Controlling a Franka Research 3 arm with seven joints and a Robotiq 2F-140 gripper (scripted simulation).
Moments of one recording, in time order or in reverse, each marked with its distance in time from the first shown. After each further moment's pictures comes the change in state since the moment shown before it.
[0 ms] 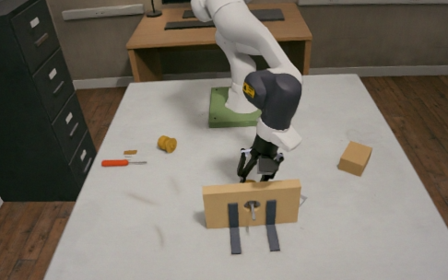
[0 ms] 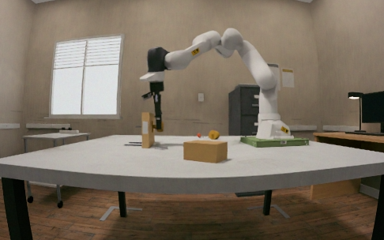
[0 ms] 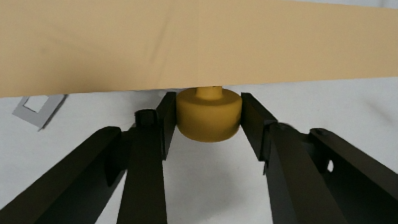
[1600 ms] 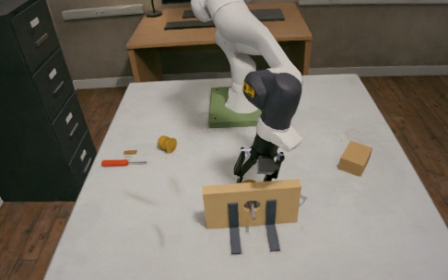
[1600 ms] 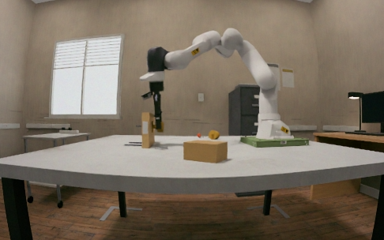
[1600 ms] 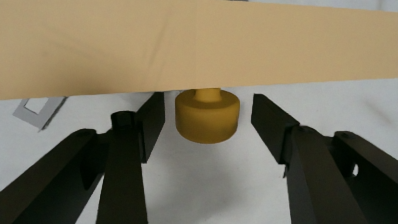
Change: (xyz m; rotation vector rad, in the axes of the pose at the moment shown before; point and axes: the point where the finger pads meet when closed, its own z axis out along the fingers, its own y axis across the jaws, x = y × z) arm 0.001 0.001 -0.001 -0.001 0.003 0.001
